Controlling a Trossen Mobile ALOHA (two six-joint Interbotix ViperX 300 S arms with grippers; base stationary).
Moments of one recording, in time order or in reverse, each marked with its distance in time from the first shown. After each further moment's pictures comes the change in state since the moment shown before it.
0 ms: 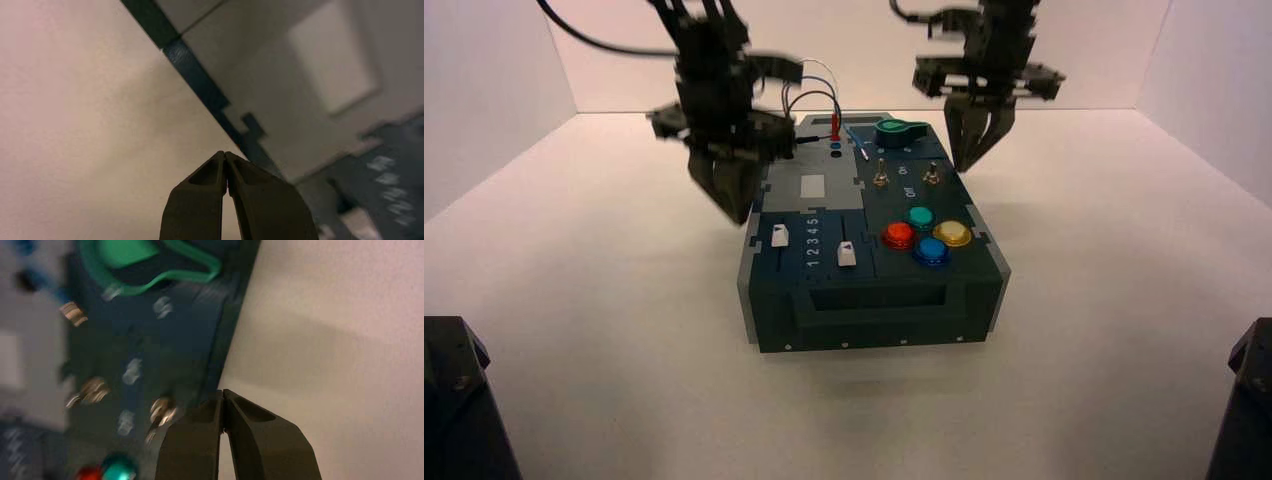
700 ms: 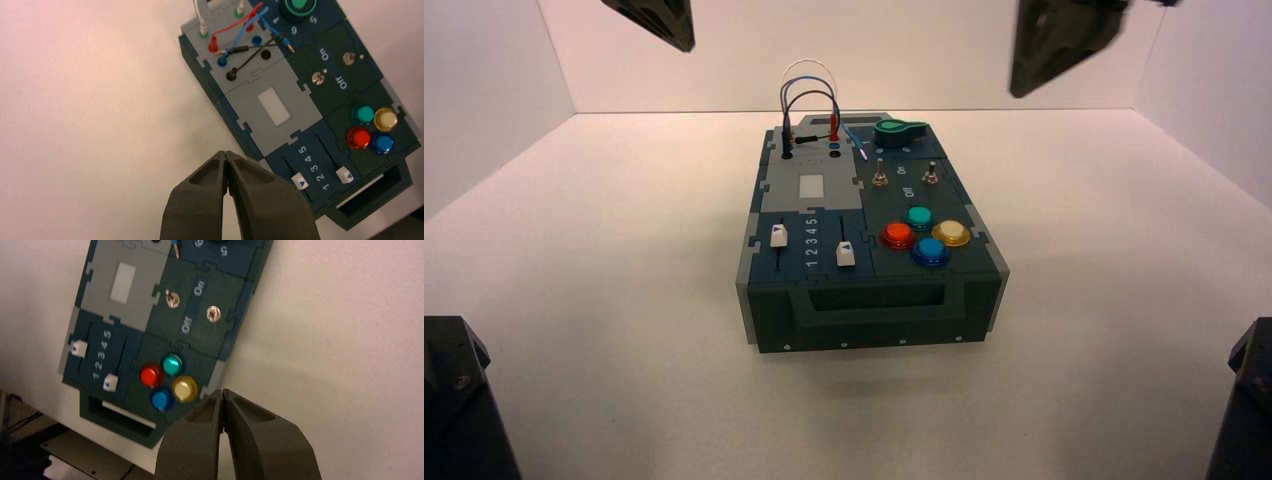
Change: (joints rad) left arm 0.127 -0.578 0.087 0.031 0.034 0.011; right arm 0.049 -0.640 0.331 0.011 0.017 0.002
